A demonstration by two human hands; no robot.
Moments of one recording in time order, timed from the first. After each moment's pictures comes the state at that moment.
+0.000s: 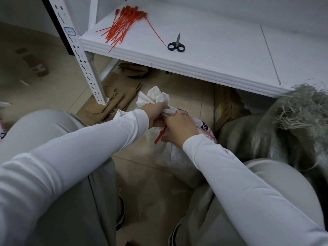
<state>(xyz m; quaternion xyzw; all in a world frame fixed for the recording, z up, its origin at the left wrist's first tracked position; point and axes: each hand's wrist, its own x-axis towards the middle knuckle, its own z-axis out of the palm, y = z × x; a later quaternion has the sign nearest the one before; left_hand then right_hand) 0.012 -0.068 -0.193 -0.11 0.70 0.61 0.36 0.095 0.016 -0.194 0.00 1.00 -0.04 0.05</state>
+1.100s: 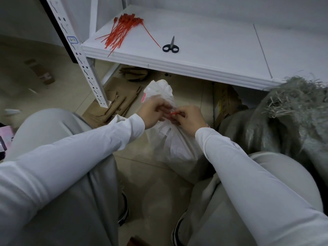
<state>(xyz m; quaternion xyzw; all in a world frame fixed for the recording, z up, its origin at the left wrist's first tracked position) 0.037 -0.090 -0.184 0.28 0.82 0.47 0.18 0.113 0.055 -0.188 0.12 0.90 -0.42 -0.03</state>
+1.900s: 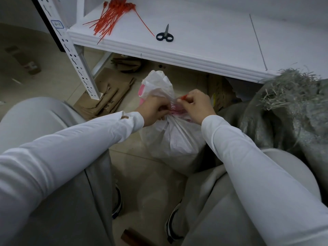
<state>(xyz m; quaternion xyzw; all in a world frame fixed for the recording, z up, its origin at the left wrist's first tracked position) 0.041 -0.077 -0.198 0.45 0.84 0.29 0.07 0.124 0.077 -0.167 0.18 0.90 -0.39 -0.07</state>
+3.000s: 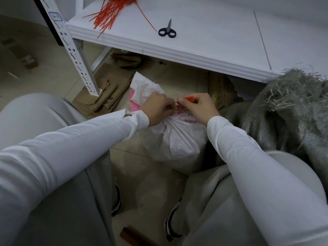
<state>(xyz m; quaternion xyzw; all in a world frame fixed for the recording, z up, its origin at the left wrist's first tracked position) 0.037 -0.063 -0.209 0.44 0.87 0.23 0.03 0.125 0.083 -0.180 0.20 0.83 -0.52 -0.04</state>
